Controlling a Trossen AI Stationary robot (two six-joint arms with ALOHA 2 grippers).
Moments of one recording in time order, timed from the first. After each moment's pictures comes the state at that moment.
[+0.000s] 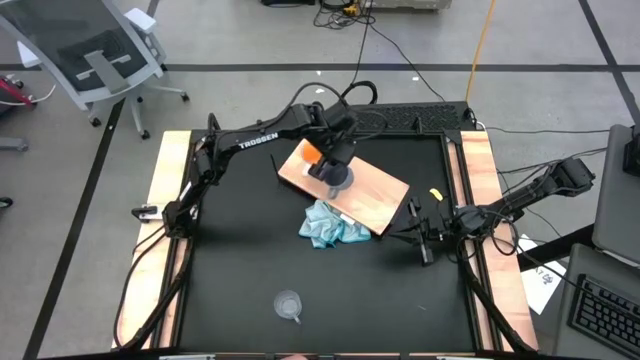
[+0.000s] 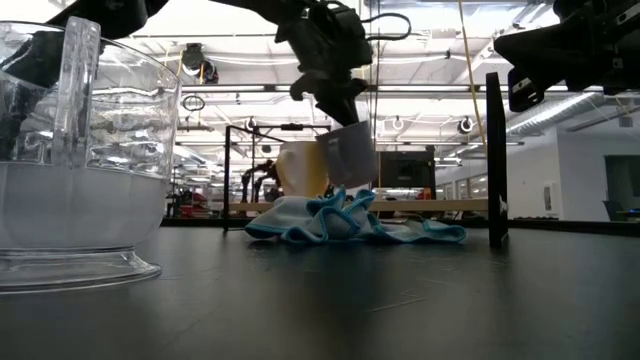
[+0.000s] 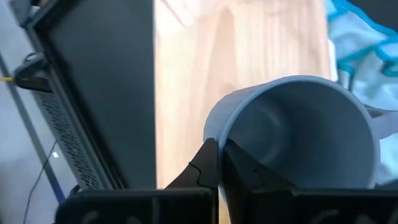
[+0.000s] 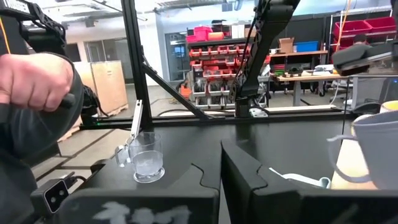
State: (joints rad) left arm 0.38 2.21 2.23 -1.09 0.22 0.99; right arm 0.37 0.79 0.02 0.89 0.24 0.08
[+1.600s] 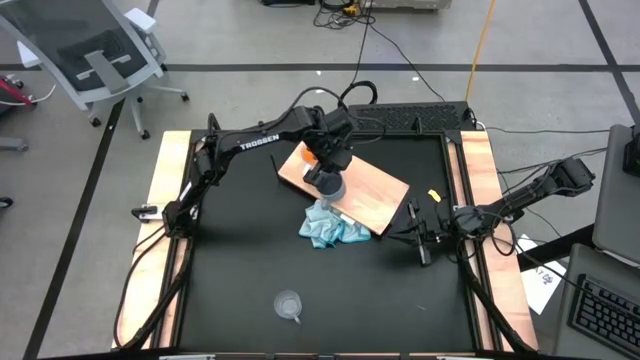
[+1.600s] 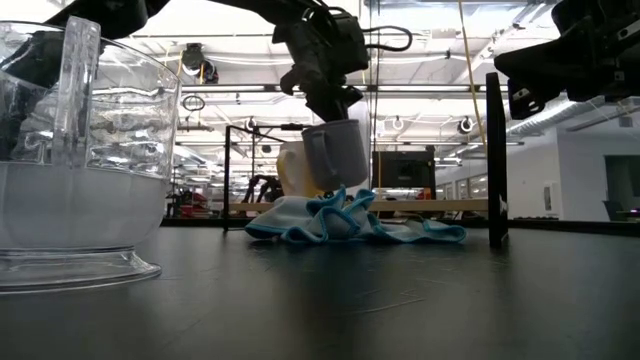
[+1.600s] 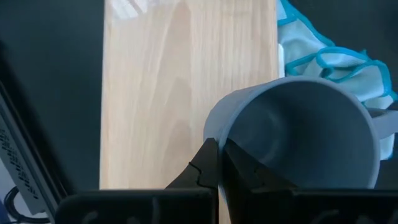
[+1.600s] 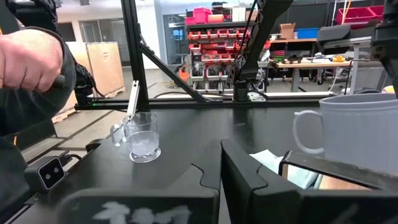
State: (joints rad) left arm 0.37 2.21 2.22 -1.20 0.29 0.90; right arm 0.37 0.80 0.02 0.81 0.24 0.07
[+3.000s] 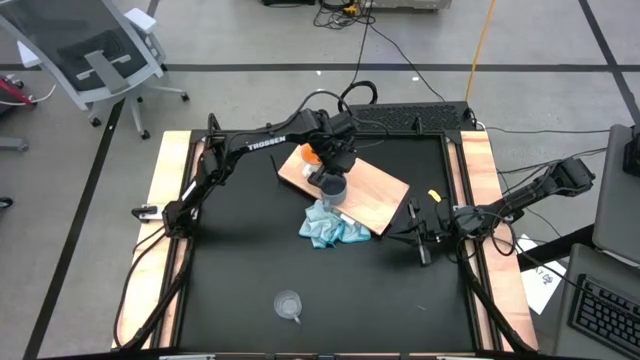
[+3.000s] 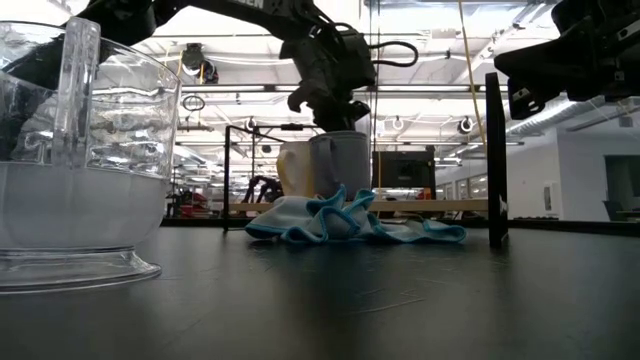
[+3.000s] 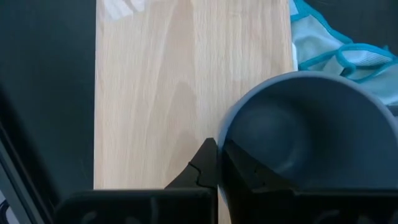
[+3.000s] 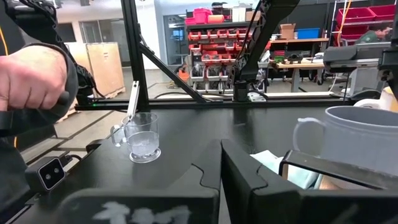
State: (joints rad) left arm 0.38 2.28 2.22 -1.15 0.30 0.93; right arm 0.37 0.79 0.02 0.82 0.24 0.07
